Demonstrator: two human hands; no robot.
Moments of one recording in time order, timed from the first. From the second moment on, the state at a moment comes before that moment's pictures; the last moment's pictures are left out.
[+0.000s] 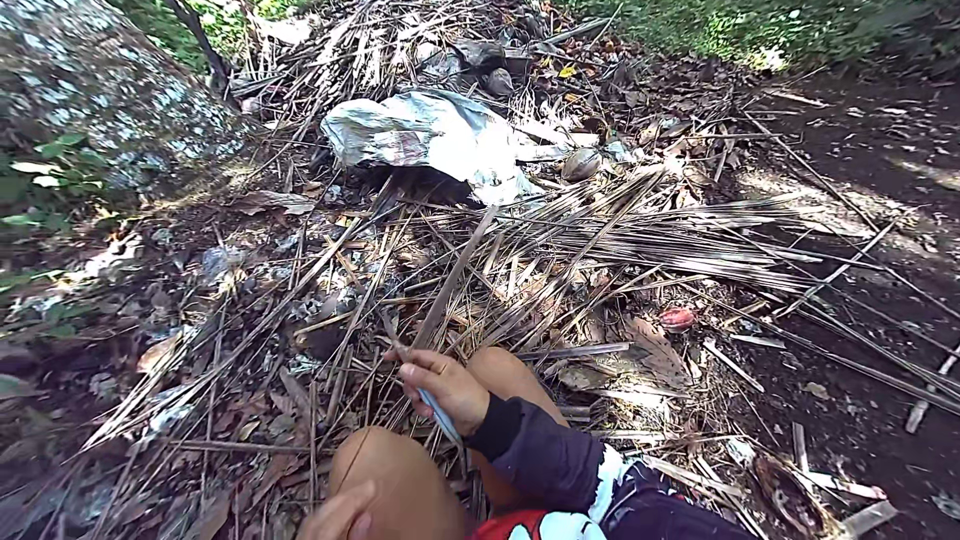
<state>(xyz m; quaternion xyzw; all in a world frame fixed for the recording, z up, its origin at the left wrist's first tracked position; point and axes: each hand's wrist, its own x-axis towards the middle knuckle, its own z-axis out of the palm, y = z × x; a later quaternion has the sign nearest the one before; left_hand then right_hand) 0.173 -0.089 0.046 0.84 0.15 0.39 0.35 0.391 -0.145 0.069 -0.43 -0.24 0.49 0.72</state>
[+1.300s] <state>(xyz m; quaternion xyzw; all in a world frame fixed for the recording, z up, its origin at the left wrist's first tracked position) 0.188 -0.055 0.054 0.46 0.44 0.03 0.77 0.654 -0.174 0.109 -0.93 -0.30 0.02 0.22</state>
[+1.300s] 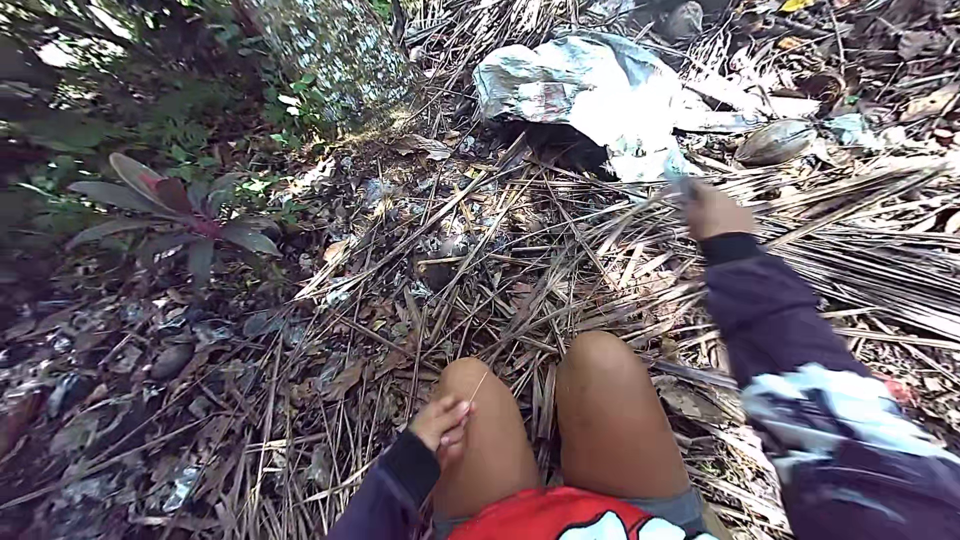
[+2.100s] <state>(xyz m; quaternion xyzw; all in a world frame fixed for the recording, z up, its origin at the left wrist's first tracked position) 0.184 -0.074 0.059 0.27 0.17 0.02 0.95 0.459 -0.169 0.135 -0.51 -0.40 0.47 0.60</state>
